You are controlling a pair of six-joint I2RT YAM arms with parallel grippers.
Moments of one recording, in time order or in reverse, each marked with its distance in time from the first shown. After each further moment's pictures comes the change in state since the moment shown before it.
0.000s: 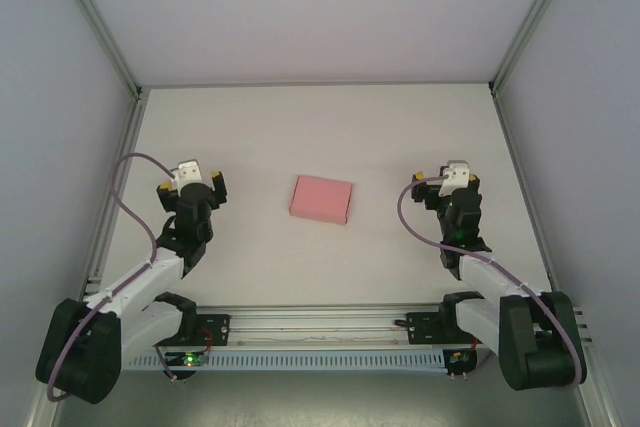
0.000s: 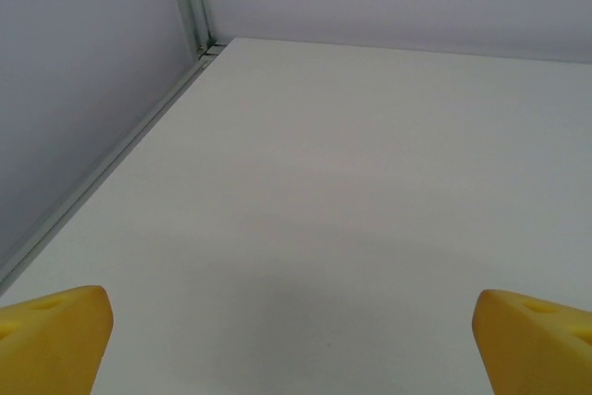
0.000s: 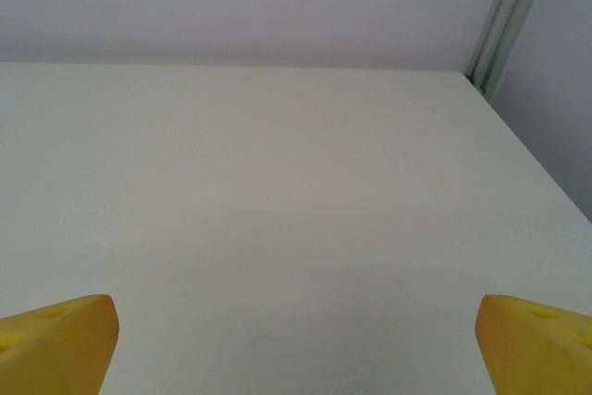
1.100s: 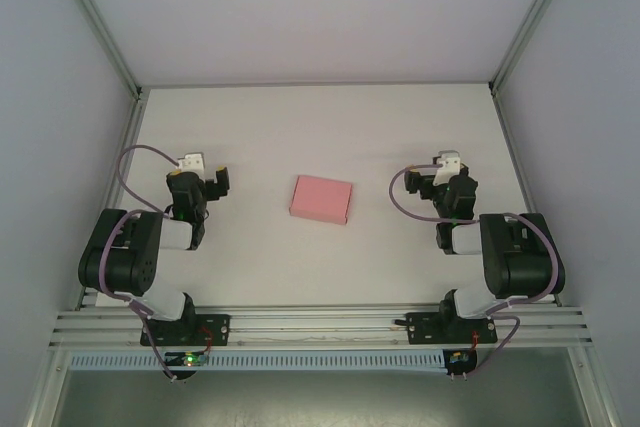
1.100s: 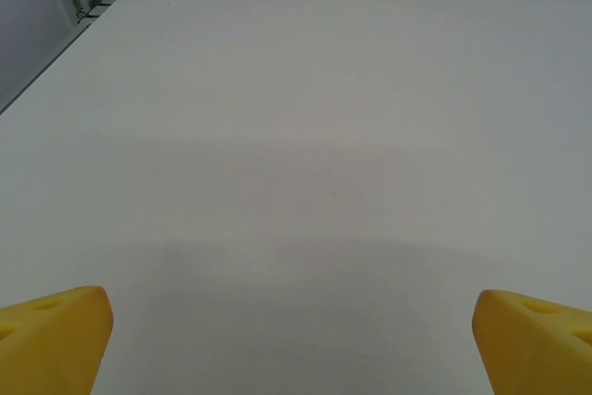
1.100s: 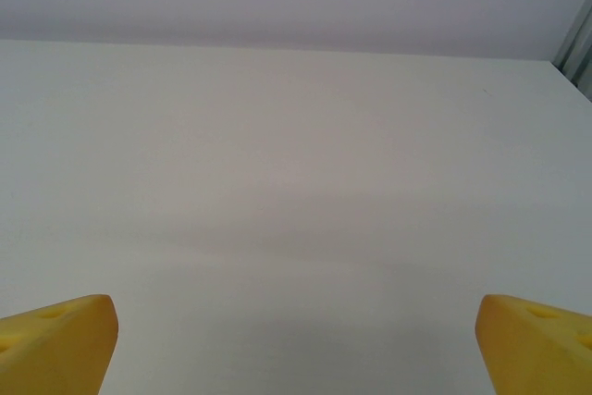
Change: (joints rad) left arm 0.234 0.550 0.027 0.538 0.408 0.112; right arm -0.073 0.460 0.101 0.331 -0.179 -0.007
